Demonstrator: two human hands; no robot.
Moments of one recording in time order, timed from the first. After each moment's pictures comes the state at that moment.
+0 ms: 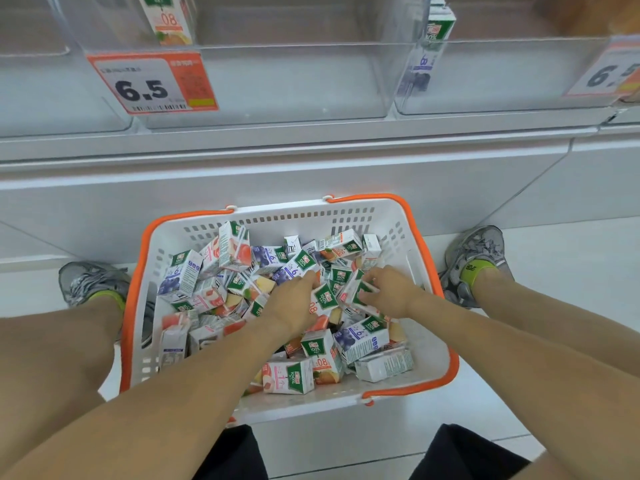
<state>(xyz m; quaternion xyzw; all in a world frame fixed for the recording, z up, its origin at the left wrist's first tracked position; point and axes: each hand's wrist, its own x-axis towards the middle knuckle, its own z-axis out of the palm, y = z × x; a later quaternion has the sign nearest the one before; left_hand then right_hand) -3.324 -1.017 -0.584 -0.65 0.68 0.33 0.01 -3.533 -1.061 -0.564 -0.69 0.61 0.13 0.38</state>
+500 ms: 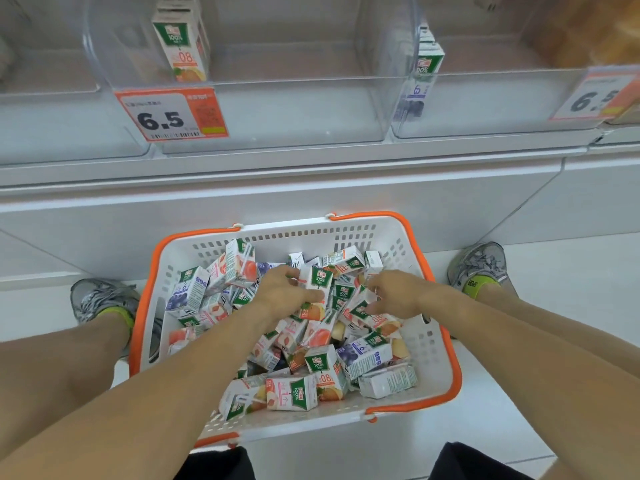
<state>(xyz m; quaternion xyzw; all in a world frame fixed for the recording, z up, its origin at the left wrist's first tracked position) -3.305 -1.041 -0.537 -0.70 0.37 0.57 -0.22 -3.533 -1.085 -0.526 -0.77 0.50 0.22 0.33</state>
